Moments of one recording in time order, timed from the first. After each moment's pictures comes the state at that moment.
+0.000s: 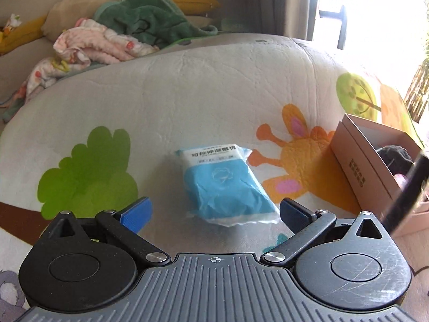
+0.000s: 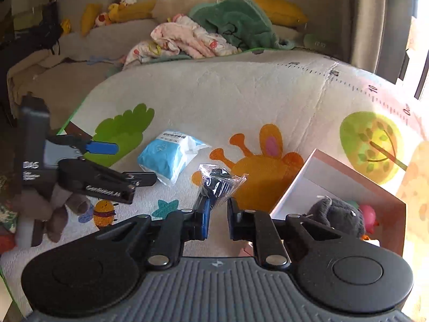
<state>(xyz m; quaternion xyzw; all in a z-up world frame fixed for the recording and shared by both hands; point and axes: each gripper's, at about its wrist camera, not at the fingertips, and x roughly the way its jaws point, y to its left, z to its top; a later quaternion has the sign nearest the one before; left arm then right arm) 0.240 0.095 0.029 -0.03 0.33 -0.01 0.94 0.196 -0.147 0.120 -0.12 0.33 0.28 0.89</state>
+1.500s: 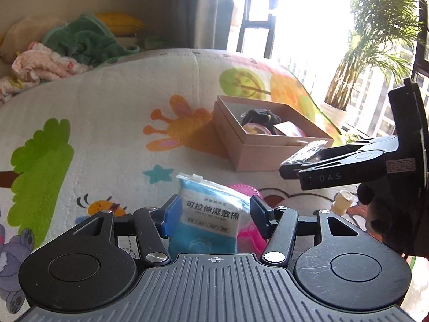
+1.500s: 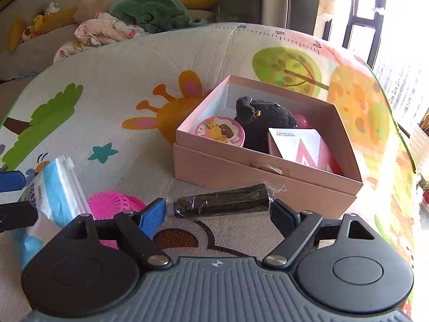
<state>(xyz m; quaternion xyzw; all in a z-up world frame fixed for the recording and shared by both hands) 0.070 0.028 0.043 -0.02 0.28 -0.16 0.95 0.141 -0.188 0.043 -0.08 0.33 0.10 0.93</state>
